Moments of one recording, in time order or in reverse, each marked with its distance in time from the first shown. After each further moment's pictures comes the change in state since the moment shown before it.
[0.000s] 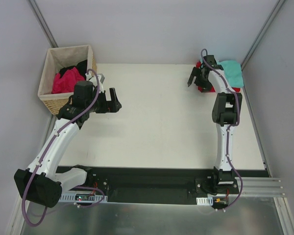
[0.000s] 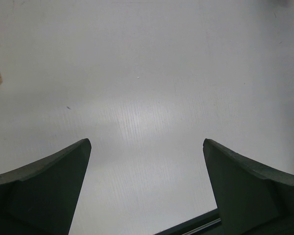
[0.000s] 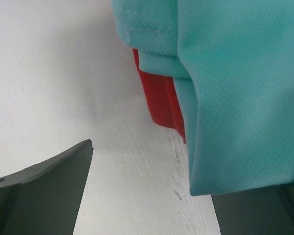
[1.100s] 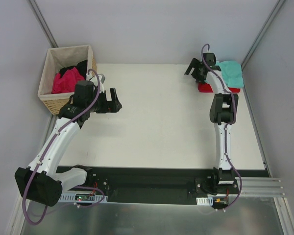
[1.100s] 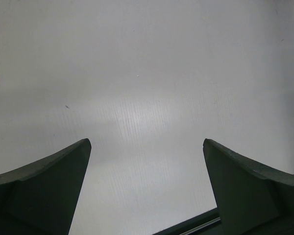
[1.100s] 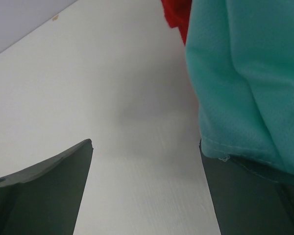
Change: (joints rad) left arm 0.000 0.012 0.000 0.000 0.006 0.000; right arm 0.013 0.120 0.130 0.262 -0.101 0.122
